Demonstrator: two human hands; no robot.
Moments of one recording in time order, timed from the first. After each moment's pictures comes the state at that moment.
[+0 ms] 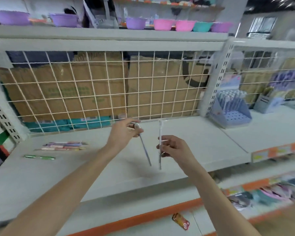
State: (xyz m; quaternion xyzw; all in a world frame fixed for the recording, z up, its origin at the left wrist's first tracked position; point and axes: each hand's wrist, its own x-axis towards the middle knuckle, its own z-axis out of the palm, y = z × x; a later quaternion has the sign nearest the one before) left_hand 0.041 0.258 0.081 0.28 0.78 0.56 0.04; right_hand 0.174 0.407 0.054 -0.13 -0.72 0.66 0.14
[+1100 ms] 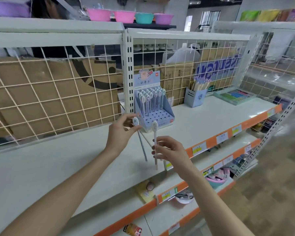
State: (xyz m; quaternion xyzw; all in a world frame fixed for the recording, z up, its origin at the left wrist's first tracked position) left_hand 0.143 0.593 0.071 0.39 0.70 0.60 0.02; right_hand 0.298 0.696 0.047 -0.23 -0.66 0.68 0.22
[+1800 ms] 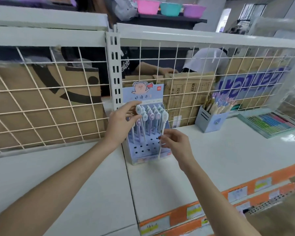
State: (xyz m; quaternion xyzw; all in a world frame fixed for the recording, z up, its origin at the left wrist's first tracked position) left_hand 0.051 0.753 0.094 0.39 0.73 0.55 -0.09; right_hand 0.187 0.887 0.066 -0.23 -0.69 0.64 0.23
